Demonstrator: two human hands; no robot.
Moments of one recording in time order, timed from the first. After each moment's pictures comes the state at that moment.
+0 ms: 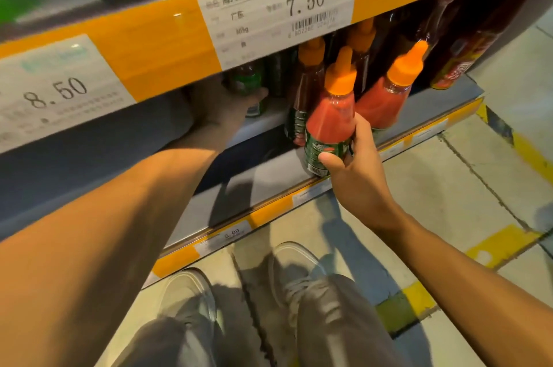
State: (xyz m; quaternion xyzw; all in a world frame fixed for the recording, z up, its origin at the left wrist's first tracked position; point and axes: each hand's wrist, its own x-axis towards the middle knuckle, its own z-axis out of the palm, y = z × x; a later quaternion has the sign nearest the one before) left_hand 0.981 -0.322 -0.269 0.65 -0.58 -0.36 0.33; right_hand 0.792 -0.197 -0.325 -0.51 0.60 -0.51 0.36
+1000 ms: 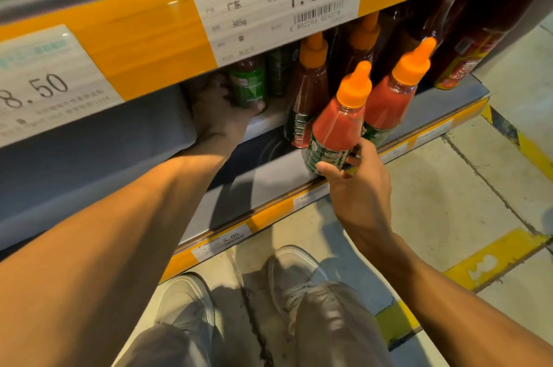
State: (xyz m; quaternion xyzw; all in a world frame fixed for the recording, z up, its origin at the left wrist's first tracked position) left_hand 0.967 -0.334 -0.289 0.64 -0.46 -0.46 0.40; right_hand 0.808 -0.177 -0.338 -0.47 0.73 -0.44 0.24
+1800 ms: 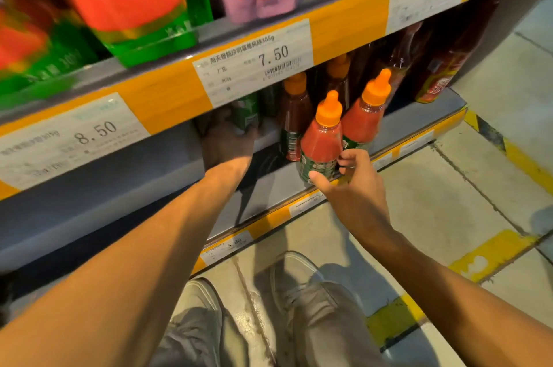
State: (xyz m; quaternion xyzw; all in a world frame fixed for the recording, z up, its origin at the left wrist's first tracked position) left_hand 0.965 -0.293 -0.276 0.71 -0.58 -0.26 0.29; right_hand 0.792 -0.175 -0.317 -0.42 0.76 -0.41 0.29
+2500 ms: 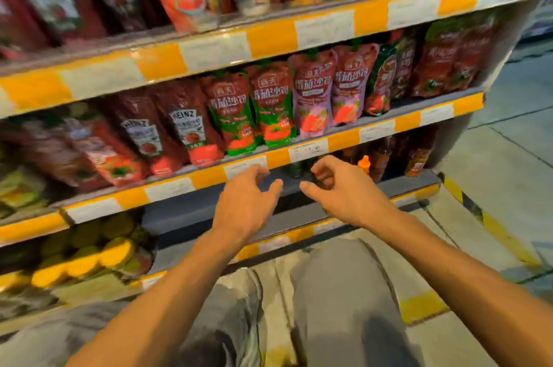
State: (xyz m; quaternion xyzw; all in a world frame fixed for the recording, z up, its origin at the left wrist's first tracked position) left_hand 1.032 -0.071 -0.022 0.68 -0.65 -0.22 0.25; right_hand 0.837 -0.079 -0.032 -0.69 0.62 -0.26 0.26
